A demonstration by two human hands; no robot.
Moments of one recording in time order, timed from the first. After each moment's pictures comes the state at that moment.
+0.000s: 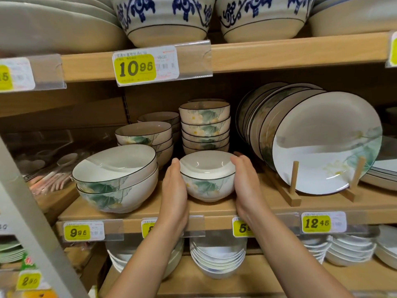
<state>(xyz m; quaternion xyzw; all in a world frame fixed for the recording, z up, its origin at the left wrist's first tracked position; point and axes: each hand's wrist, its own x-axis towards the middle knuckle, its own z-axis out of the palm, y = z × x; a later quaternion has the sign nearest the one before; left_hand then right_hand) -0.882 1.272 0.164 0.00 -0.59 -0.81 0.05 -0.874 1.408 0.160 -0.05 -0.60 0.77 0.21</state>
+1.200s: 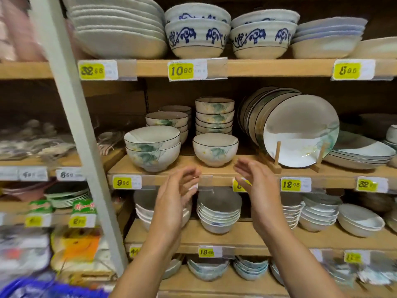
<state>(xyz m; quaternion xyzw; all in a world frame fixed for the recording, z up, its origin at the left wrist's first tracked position) -0.692 1.209 0.174 -0.07 -0.58 -0.81 0.08 -0.707 1.371 0.167 -0.01 -0.63 0.73 0.27</state>
